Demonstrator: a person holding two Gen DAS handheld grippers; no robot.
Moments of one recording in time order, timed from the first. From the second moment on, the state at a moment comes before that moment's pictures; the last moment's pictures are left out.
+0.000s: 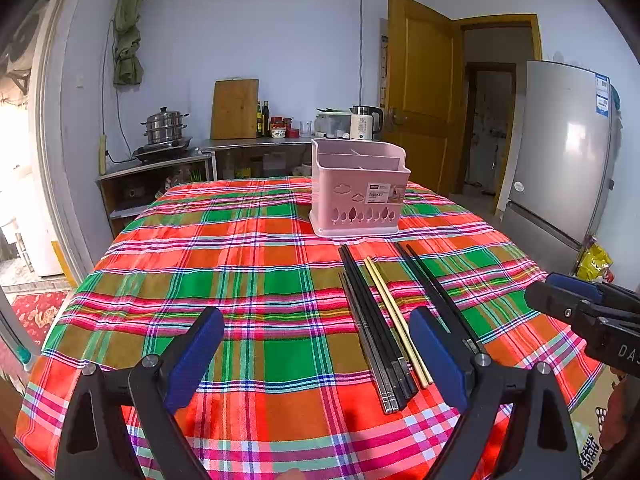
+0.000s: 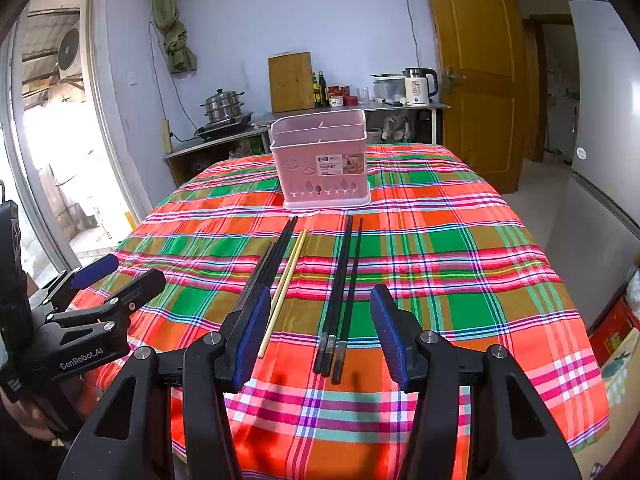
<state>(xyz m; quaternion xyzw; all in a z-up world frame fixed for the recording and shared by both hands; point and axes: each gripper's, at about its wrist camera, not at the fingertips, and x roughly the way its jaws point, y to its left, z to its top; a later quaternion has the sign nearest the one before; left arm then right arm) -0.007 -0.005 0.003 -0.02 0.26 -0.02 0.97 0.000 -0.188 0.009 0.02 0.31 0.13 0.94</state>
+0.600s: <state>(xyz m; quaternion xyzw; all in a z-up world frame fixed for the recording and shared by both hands) 0.069 0.006 -0.031 -0.03 0.36 -0.04 0.93 0.023 -0.182 0.000 0.02 0.32 0.15 0.93</state>
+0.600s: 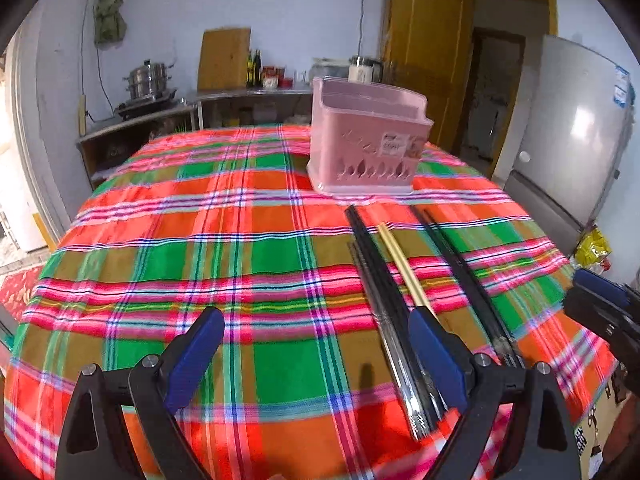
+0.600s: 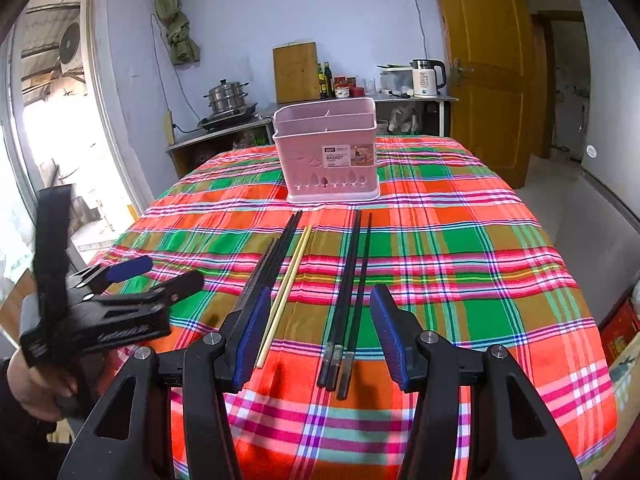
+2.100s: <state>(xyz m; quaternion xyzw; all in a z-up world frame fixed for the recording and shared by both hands) 0.136 0.055 -0.062 -0.02 0.45 -0.03 0.89 0.102 -0.125 -0.024 0.02 0.39 0.22 0.90</state>
